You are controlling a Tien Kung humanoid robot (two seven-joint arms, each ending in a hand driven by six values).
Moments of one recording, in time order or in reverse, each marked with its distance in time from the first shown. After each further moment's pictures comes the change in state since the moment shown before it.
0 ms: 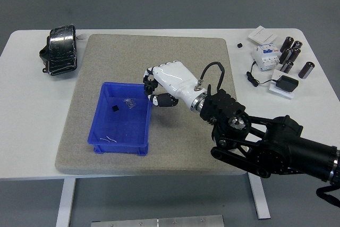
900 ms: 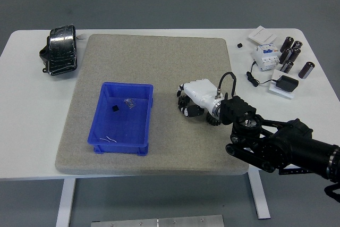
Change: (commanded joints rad) left arm -0.004 0.001 0.010 0.002 -0.008 -0.001 -0.005; right arm 0.001 -0.022 -0.098 -0.350 0.164 0.071 0.050
